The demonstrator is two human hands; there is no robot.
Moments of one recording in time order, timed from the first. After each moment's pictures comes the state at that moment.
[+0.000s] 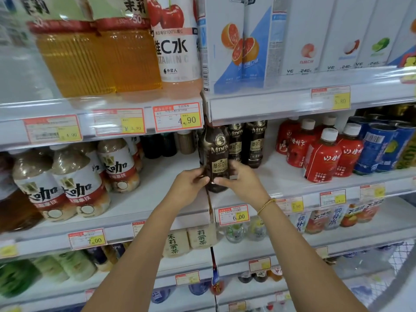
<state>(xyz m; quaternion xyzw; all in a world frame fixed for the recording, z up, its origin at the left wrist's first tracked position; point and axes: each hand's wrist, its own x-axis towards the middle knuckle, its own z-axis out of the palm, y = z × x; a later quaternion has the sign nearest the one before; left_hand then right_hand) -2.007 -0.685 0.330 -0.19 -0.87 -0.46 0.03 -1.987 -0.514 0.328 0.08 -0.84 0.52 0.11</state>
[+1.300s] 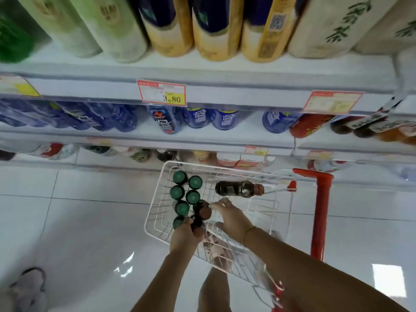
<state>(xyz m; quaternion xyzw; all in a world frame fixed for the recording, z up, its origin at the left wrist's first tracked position) -1.713 -0.921 -0.173 0.25 -0.86 -0.28 -0.35 -1.773 -0.772 -0.176 0.13 -0.87 0.26 -0.41</state>
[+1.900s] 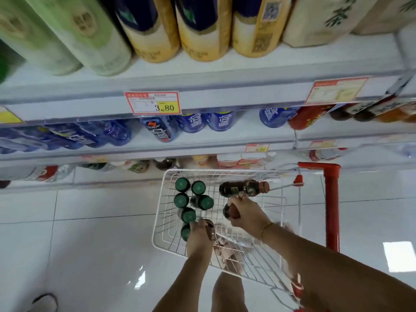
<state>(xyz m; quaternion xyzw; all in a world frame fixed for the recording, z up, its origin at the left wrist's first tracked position) -1.723 -0.911 -0.195 0.21 -0.89 -0.23 -0.35 -1.787 -0.758 -0.177 0.06 -0.89 0.27 -0.35</state>
